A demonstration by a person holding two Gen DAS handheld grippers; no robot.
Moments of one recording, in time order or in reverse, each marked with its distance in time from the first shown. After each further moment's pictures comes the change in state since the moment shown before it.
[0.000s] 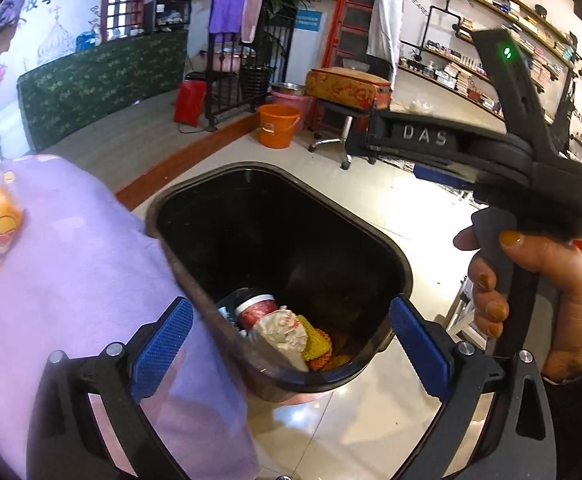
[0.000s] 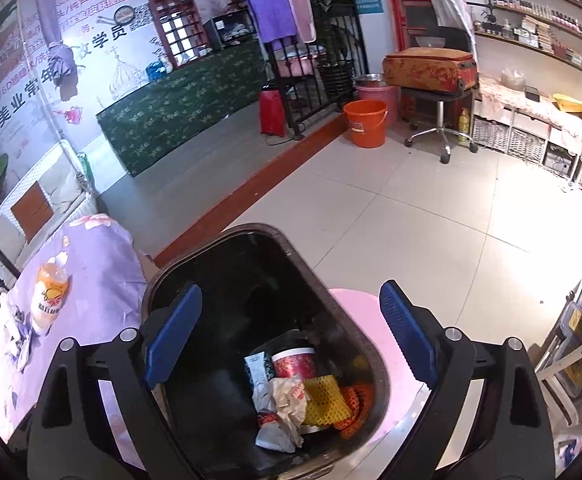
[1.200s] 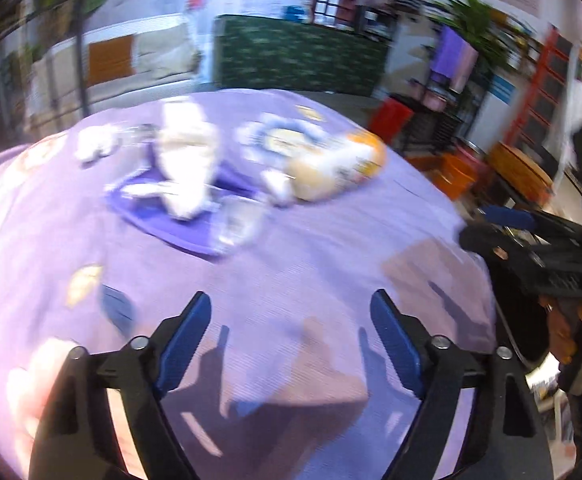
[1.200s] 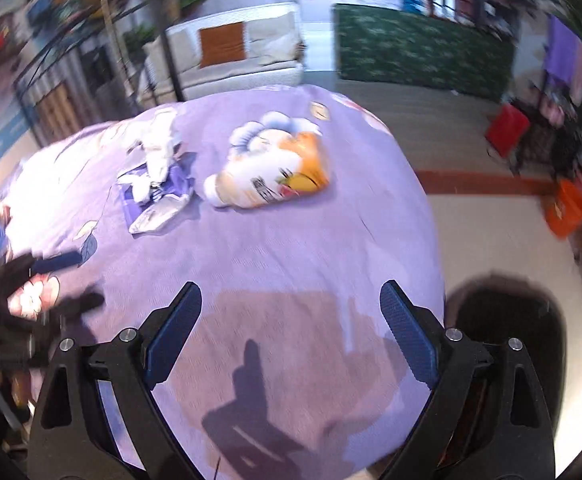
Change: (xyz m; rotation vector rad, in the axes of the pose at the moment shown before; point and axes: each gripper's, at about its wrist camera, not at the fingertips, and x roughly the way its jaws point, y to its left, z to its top) left arm -0.147 0.236 -0.079 -0.503 -0.053 0.459; right arm 0.015 0.283 -0.056 -0.749 0.232 0.477
